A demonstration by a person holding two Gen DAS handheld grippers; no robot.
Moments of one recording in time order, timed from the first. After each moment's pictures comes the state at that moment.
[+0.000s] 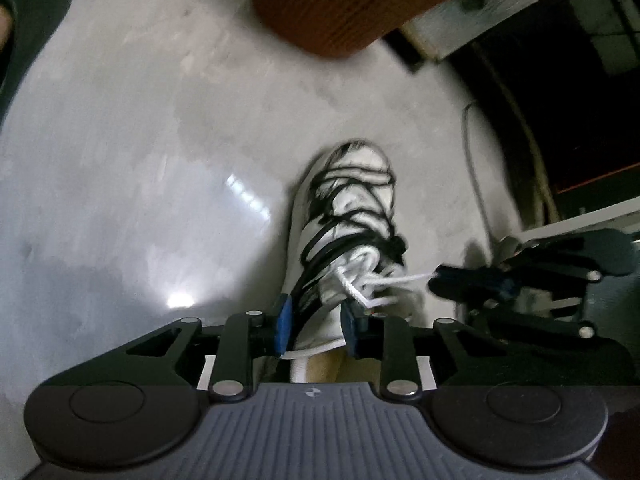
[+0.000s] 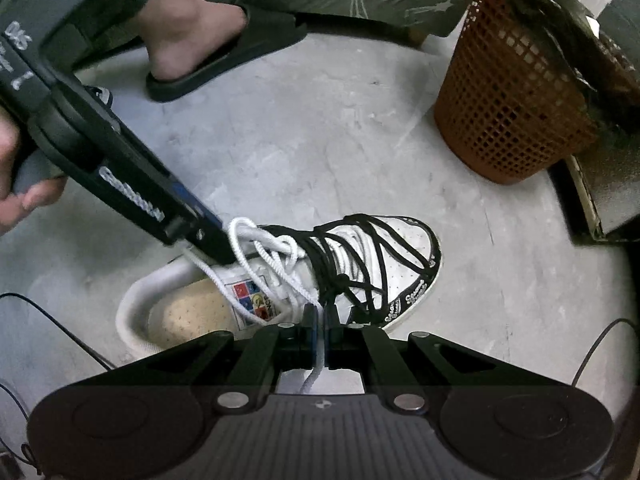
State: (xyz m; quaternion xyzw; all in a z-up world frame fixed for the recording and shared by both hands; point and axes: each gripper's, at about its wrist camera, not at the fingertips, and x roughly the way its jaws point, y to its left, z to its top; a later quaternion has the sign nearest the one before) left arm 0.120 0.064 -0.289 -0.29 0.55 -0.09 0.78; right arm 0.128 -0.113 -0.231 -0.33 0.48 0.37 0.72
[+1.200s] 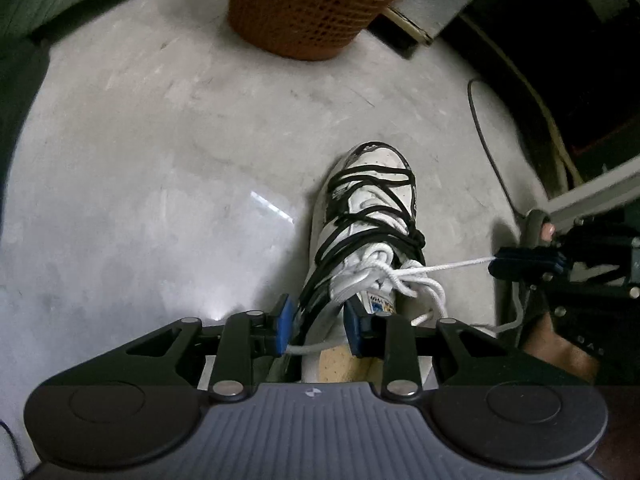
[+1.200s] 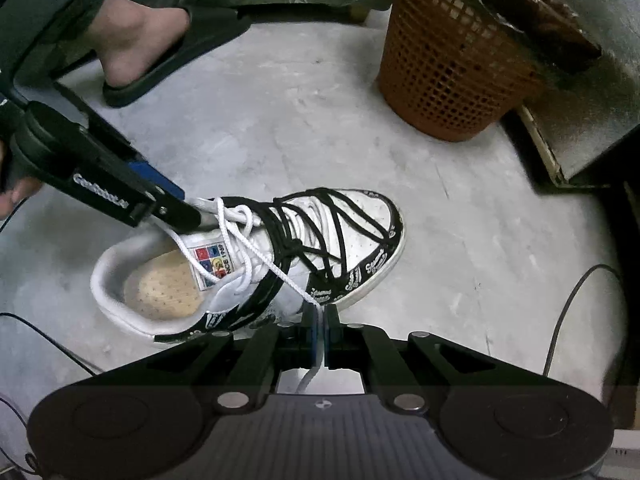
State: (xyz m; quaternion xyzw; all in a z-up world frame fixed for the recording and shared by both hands) left arm 0.130 0.048 -0.286 -0.21 0.56 -0.09 0.79; right arm 0.134 -0.146 -0.224 -0.31 0.50 0.32 0.74
